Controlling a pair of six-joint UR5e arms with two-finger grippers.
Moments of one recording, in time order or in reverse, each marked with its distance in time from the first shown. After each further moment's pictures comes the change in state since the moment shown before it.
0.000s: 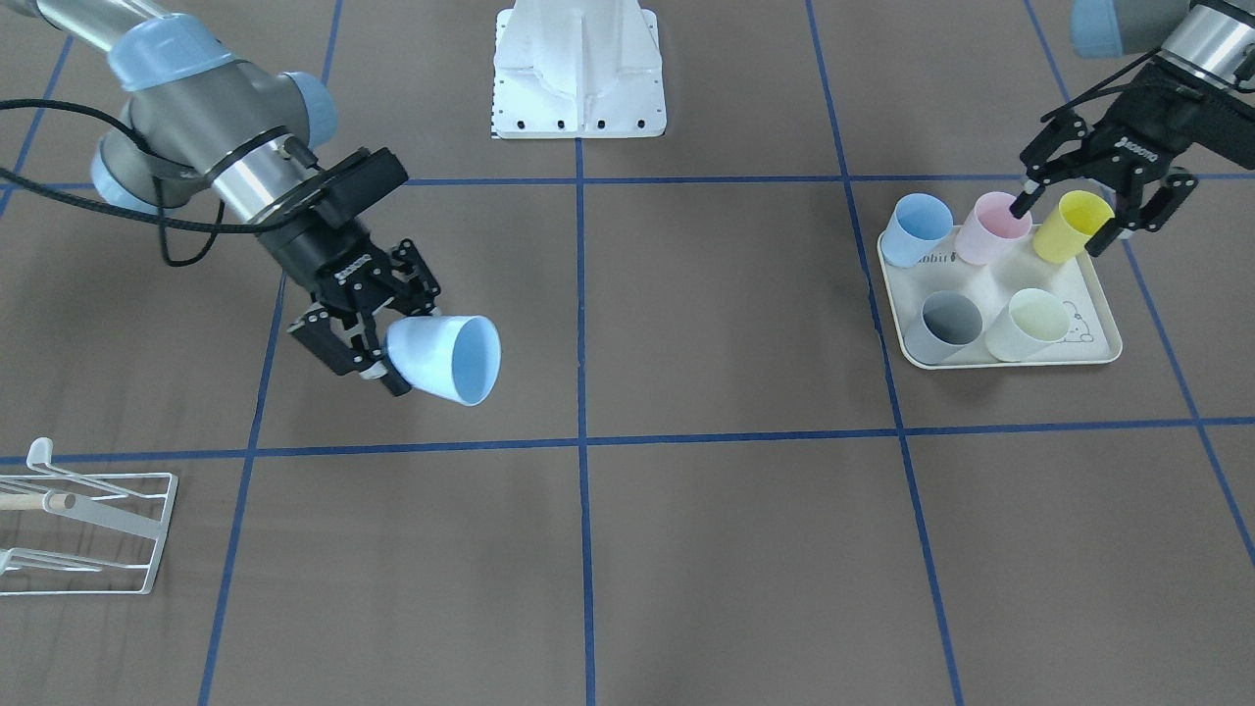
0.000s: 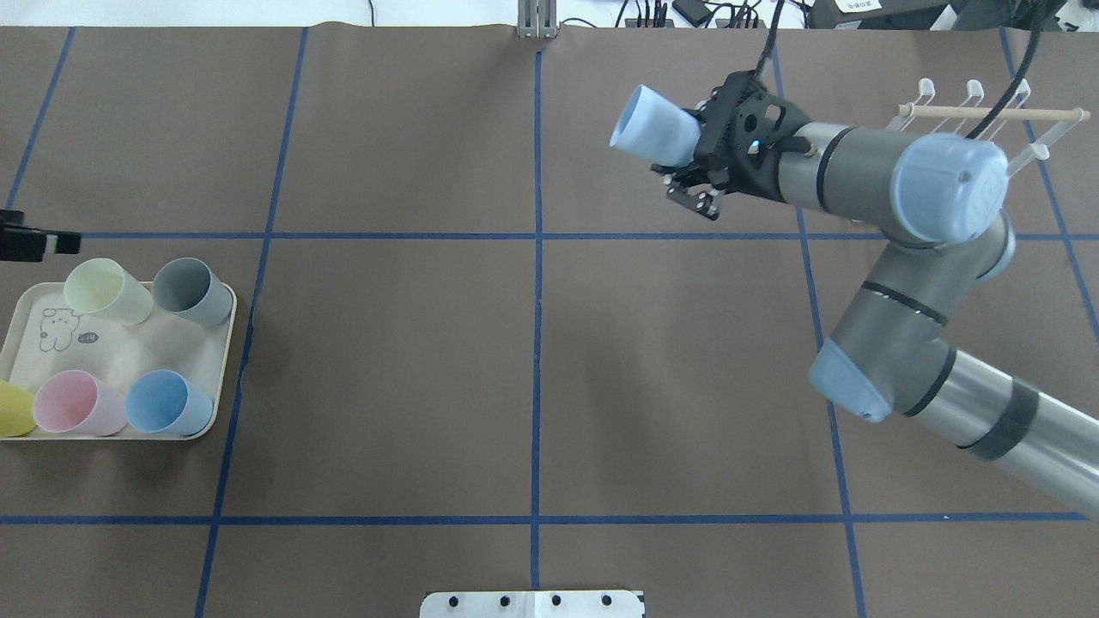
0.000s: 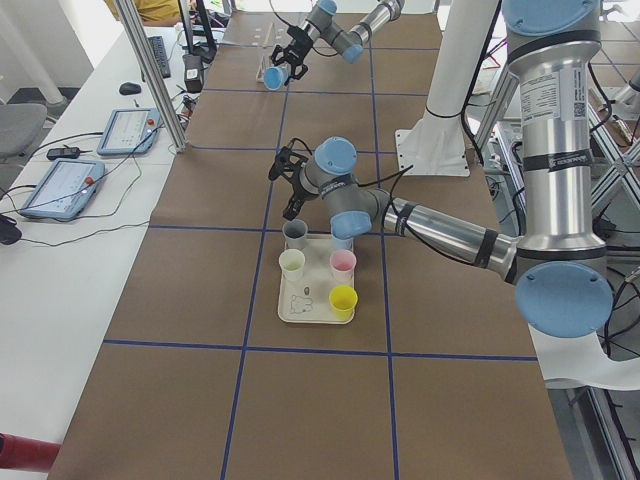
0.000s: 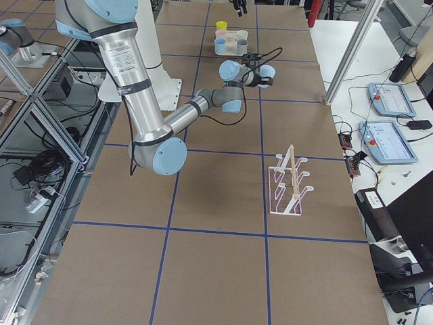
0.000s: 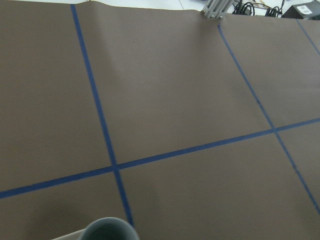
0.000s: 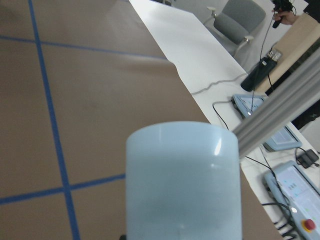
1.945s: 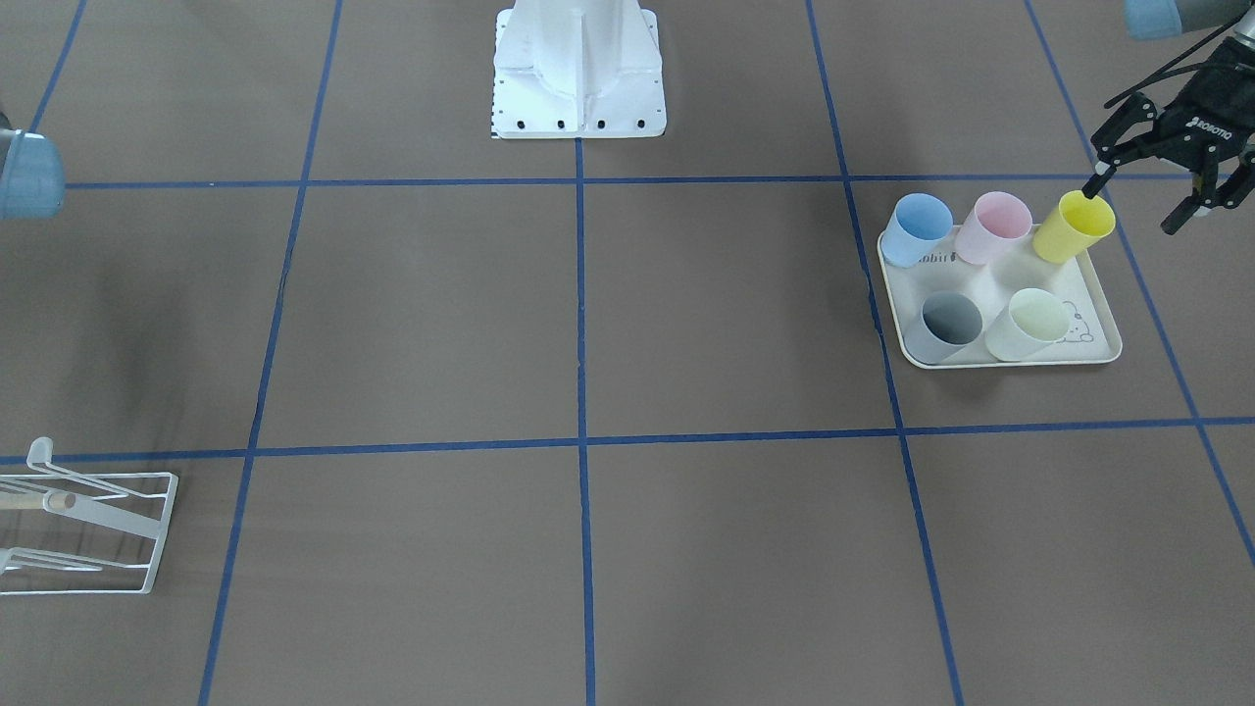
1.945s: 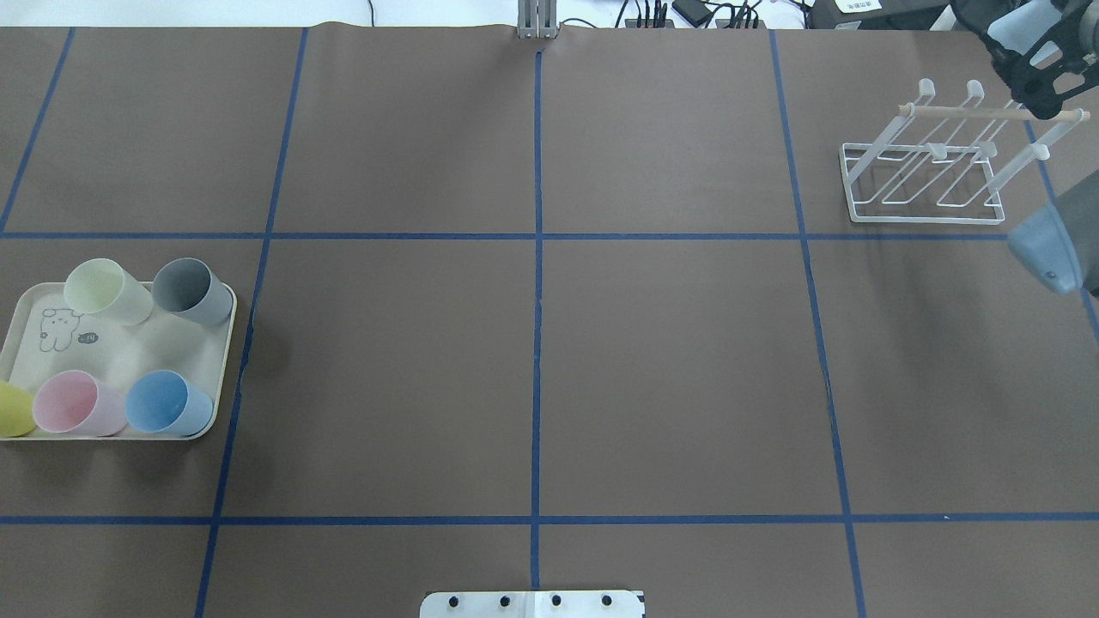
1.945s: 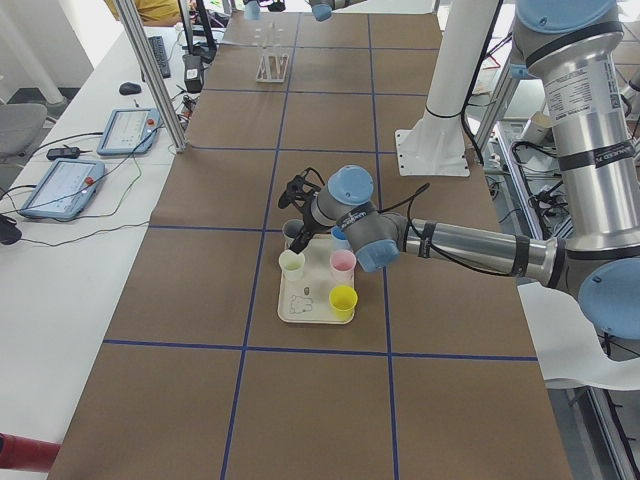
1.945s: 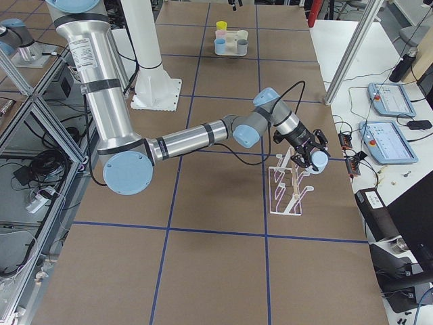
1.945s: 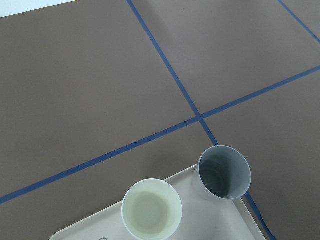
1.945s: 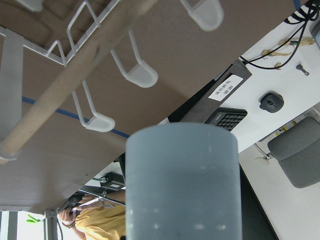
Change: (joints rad) left arm -0.063 0.101 0.012 -0.018 -0.050 0.141; right arm 0.366 -0.131 -0.128 -0.350 -0.292 -1.475
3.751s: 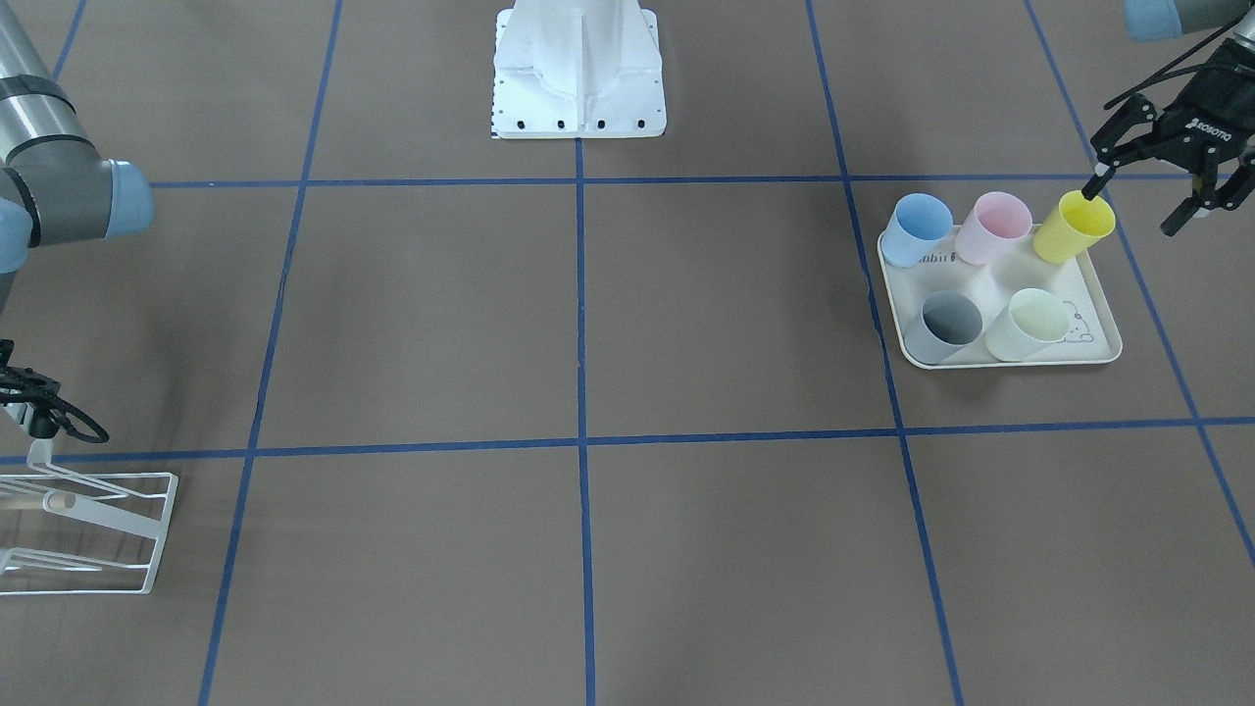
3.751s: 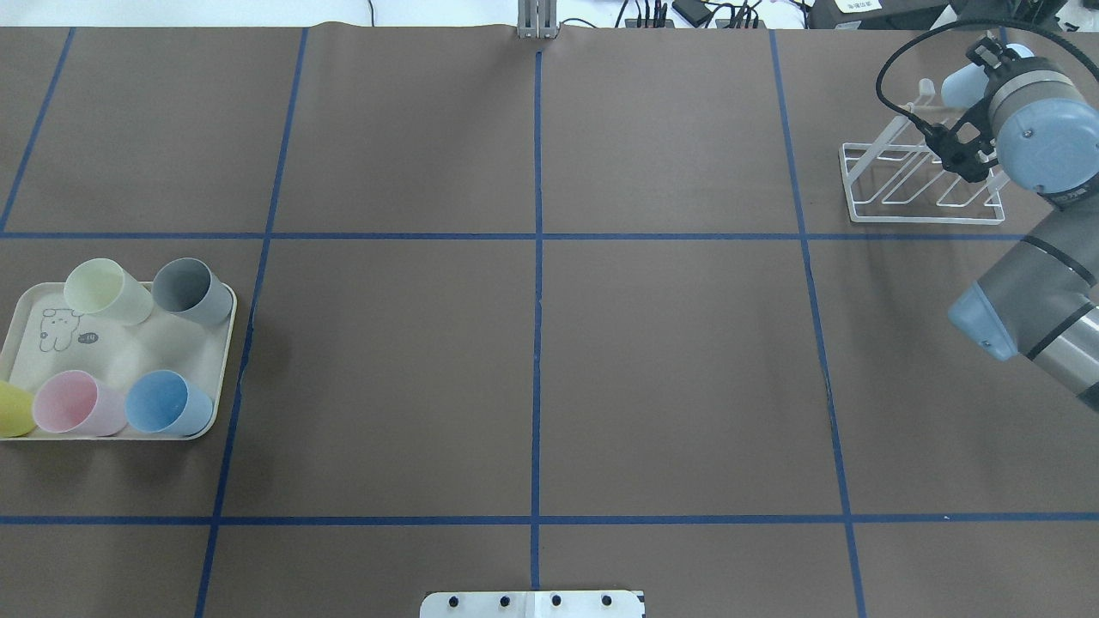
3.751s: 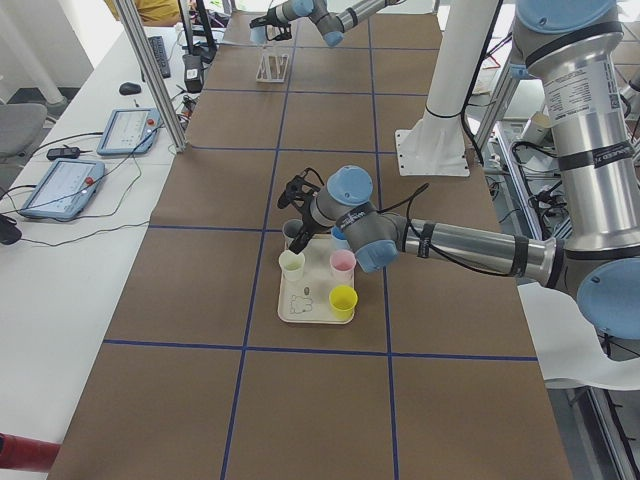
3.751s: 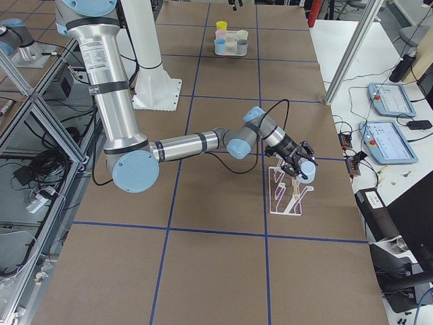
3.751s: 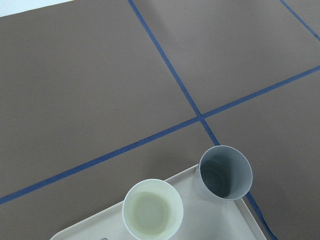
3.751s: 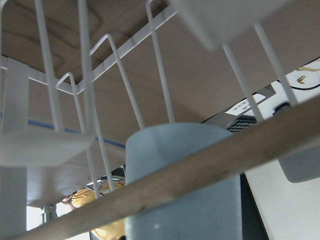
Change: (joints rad) left arm 0.000 -0.004 0.001 0.000 0.000 -0.001; right arm -0.153 -0.016 -0.110 0.092 -0.231 0.025
